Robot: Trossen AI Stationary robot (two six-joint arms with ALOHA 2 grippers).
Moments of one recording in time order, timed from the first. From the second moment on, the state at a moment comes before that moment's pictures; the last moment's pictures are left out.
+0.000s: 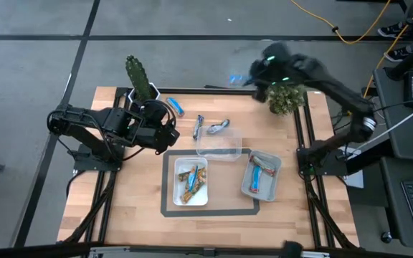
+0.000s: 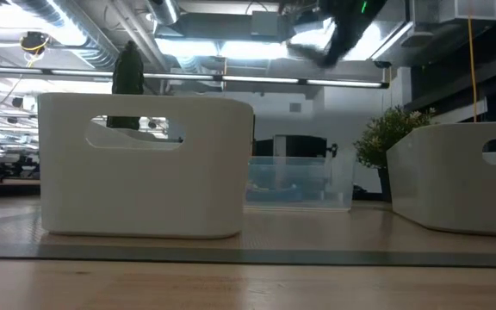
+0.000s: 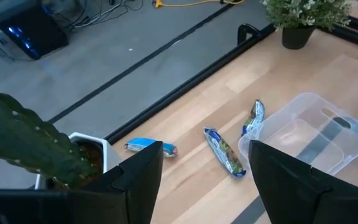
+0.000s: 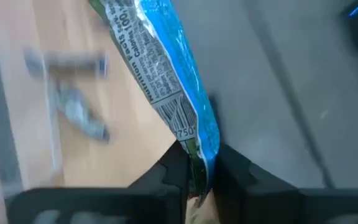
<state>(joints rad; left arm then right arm) -0.23 1.42 1.67 -1.42 -0.91 -0.92 -0.64 1.46 1.62 -0.97 0.01 -0.43</state>
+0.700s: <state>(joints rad) -0.23 1.42 1.67 -1.42 -0.87 -0.74 -0.30 1.06 1.74 -1.38 -0.04 0.14</state>
